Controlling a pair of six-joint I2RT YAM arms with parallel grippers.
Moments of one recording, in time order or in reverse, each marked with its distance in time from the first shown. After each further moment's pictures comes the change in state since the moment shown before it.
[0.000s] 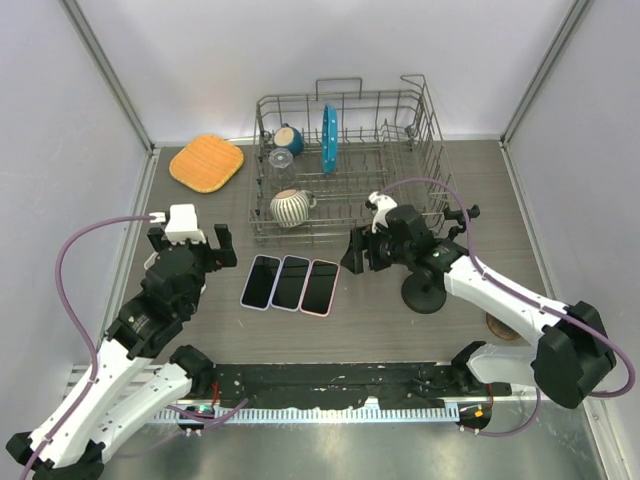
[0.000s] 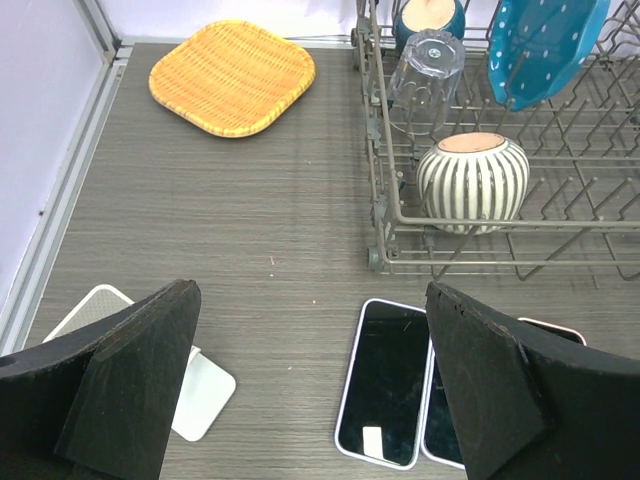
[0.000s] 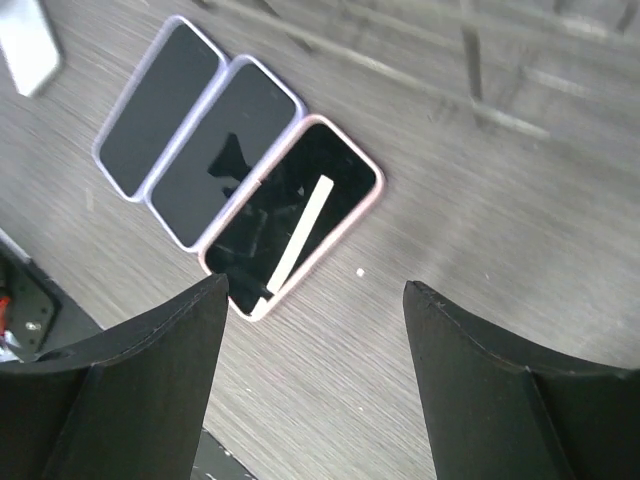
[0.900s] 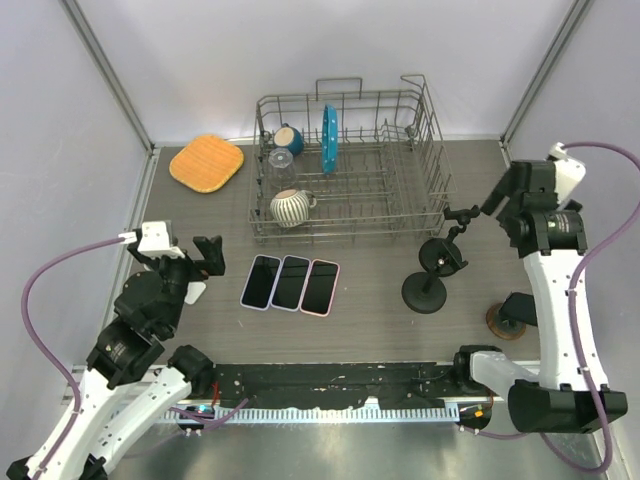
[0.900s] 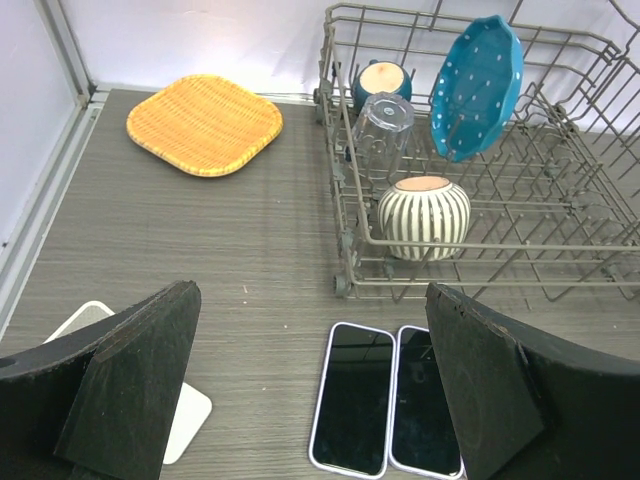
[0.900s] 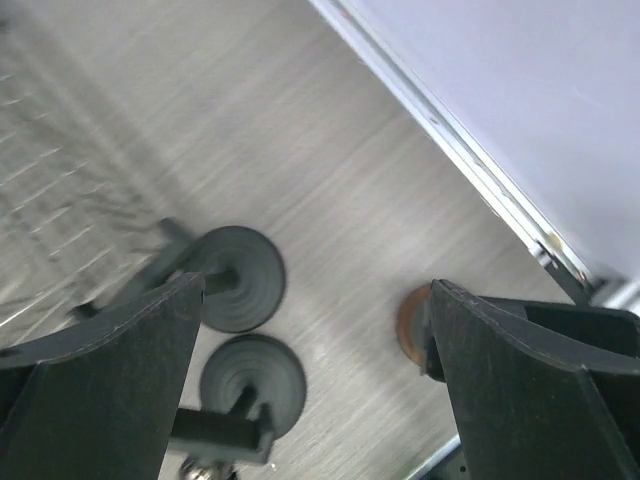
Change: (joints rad) left arm 0.013 -0.187 -0.014 0.000 0.065 -0.004; right arm -0.582 -0.148 0.607 -0.809 0.719 0.109
